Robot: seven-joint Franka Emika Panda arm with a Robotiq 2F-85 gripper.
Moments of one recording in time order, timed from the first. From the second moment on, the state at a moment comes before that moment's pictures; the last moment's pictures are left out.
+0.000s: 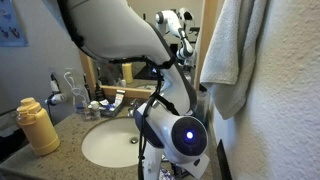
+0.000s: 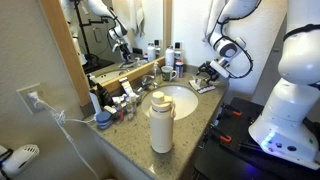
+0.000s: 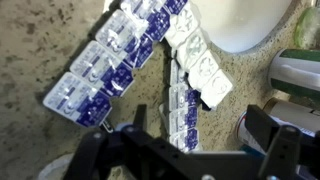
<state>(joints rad) -0.34 0.38 -0.38 -2.37 1.55 2.54 -0.88</state>
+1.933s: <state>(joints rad) -0.35 0.42 -0.37 -2.36 1.42 2.50 -0.97</state>
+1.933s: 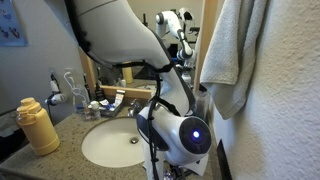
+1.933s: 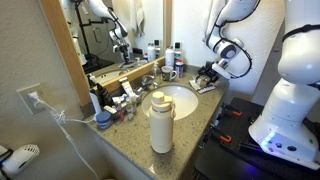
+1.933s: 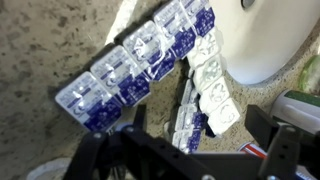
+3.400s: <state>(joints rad) -0.40 0.50 -0.35 -2.32 1.42 2.26 -1.14</state>
